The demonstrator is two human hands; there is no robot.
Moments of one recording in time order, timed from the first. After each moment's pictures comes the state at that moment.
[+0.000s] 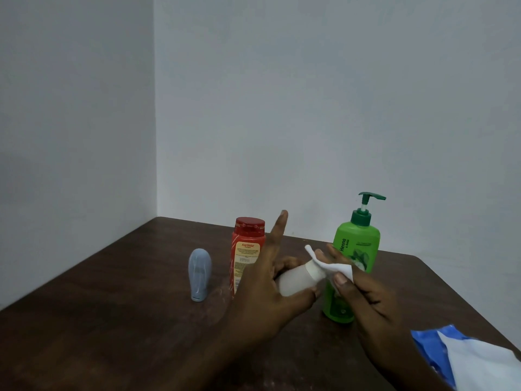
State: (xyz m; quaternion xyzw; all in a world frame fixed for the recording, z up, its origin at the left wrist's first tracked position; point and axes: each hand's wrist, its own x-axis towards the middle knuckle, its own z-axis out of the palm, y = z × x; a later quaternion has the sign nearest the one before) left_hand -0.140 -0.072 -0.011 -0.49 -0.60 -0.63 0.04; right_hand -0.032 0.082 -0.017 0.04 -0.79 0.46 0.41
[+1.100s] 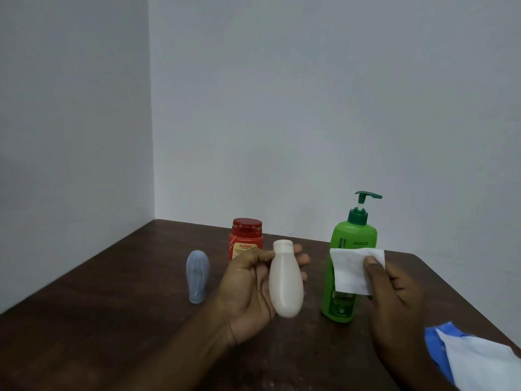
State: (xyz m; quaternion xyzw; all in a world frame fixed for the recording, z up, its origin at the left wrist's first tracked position) left_hand -0.159 -0.072 0.004 -0.18 -0.30 -0.81 -0.47; right_hand -0.028 0.084 -0.005 -0.13 -0.65 0.50 0.55
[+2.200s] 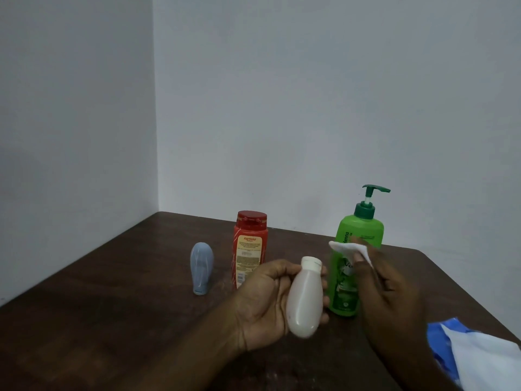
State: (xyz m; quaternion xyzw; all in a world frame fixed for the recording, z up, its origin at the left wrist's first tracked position) left_hand -0.153 -0.062 -0.017 -0.21 -0.32 -0.73 -0.57; right_hand -0.026 0.081 -0.009 -0.05 -0.79 0.29 0.53
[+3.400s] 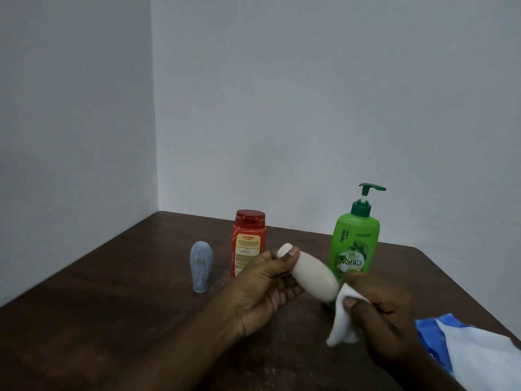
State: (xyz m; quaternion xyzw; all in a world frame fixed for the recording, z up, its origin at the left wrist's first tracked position) left_hand -0.156 -0.057 -0.010 -0.16 -0.39 -0.81 -0.40; right_hand -0.013 0.091 -0.014 0.14 -0.84 0.25 0.47
